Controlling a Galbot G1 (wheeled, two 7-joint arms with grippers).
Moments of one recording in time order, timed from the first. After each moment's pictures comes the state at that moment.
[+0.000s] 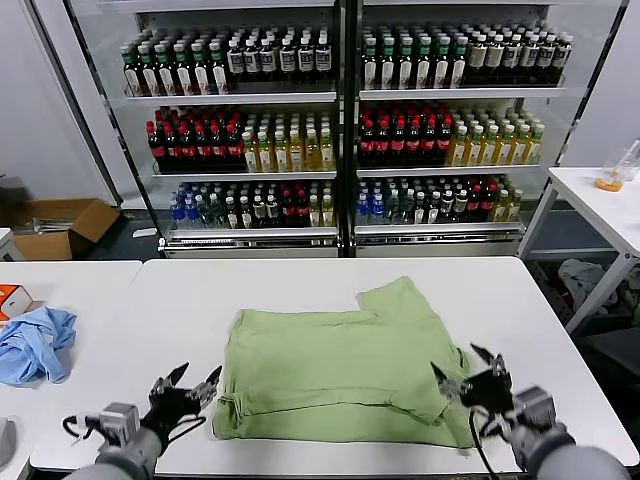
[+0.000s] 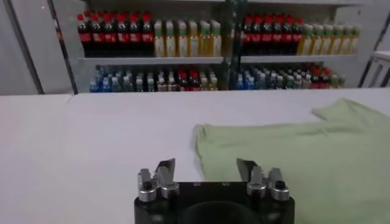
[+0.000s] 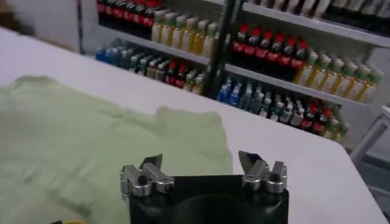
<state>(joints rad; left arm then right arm) 1.49 -1.04 -0.55 -2.16 -0.64 0.54 -0.19 -1.27 0.71 0.37 2.12 0.74 -0.53 0.29</state>
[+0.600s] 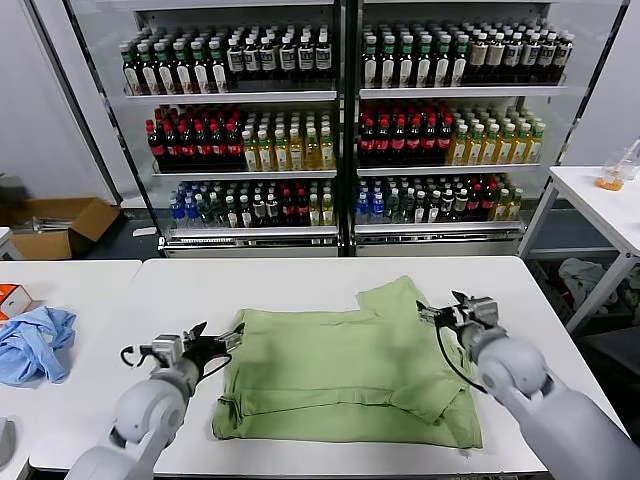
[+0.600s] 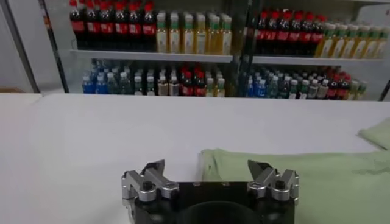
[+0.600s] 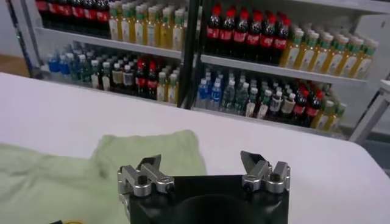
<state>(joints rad) 1.04 -1.07 -0.30 -1.76 -0.66 0.56 -0.24 -0.68 0.90 0.00 1.59 0.75 -0.57 0.27</state>
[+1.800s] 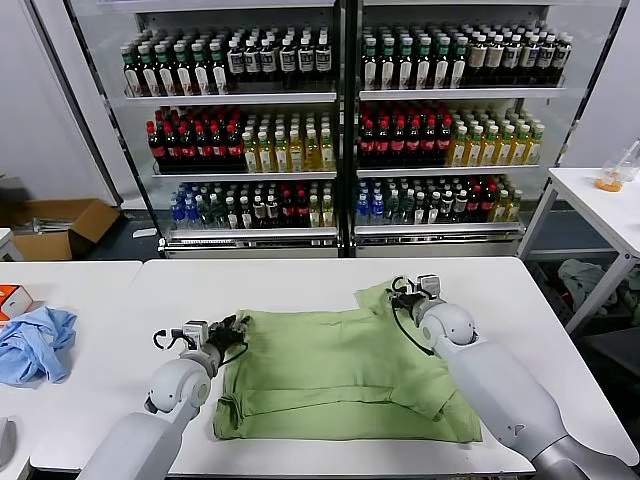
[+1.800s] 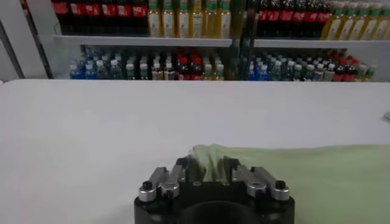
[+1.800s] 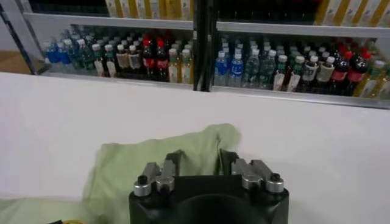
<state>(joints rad) 0.91 -1.09 -0.18 -1.56 -0.67 0.51 -0.20 -0.50 1.10 -0.13 1.23 0.81 -0.57 0.20</state>
